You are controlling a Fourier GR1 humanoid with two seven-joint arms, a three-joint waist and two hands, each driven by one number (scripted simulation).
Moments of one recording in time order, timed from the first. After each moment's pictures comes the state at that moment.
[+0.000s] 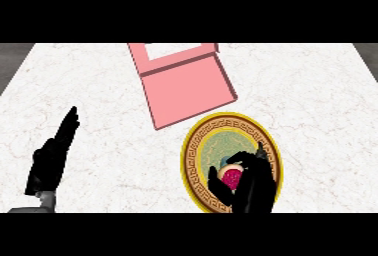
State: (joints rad) left arm 0.01 0.30 -0.04 -1.53 -0.07 0.14 0.08; right arm 0.00 -0.01 0.65 -1.57 1.37 -0.65 1.10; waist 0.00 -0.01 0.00
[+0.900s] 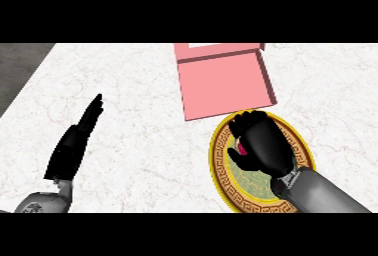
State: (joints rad) left arm -0.09 0.27 -0.13 -1.57 -0.10 0.08 0.08; right arm -0.46 -0.50 0.78 -1.47 1.14 -0.41 0.31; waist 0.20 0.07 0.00
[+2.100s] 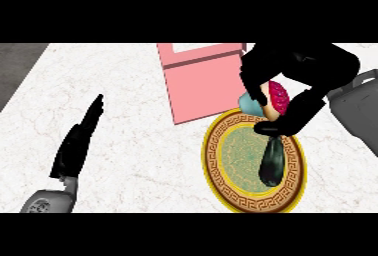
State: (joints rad) left arm -0.10 0.25 -0.12 -1.53 -0.13 0.12 0.11; right arm -0.94 -0.66 0.52 -1.35 0.07 0.24 -0.66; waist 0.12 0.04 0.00
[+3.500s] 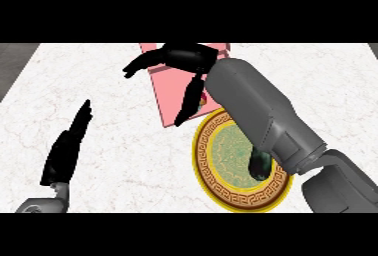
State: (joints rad) left arm -0.05 0.24 -0.06 -1.52 -0.13 0.13 0.10; right arm -1.35 -0.05 0.50 -0.35 0.25 0.27 -0.83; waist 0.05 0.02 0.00
